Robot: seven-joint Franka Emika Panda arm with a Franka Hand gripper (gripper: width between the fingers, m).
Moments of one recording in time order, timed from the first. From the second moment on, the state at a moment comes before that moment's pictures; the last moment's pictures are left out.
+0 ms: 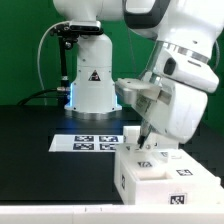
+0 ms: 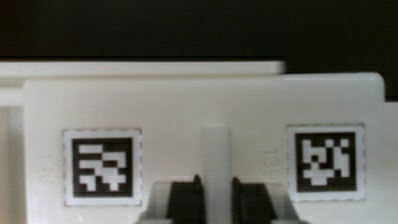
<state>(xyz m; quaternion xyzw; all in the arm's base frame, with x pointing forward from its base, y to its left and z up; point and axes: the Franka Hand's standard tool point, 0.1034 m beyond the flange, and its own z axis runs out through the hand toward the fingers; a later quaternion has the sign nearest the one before) 0.556 0.053 0.066 0.66 0.73 -0.11 0.12</state>
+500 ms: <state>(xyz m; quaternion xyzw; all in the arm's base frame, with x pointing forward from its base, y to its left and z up) 0.555 0.053 0.066 0.67 0.73 -0.11 0.12</state>
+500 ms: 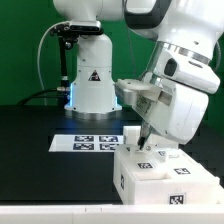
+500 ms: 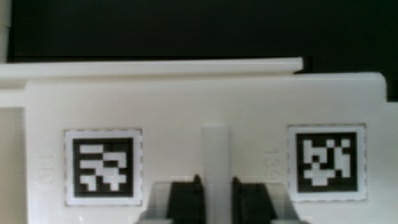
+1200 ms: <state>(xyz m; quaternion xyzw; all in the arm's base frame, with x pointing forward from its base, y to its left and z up) 0.594 0.057 0.065 0.67 0.71 -0.16 0.12</state>
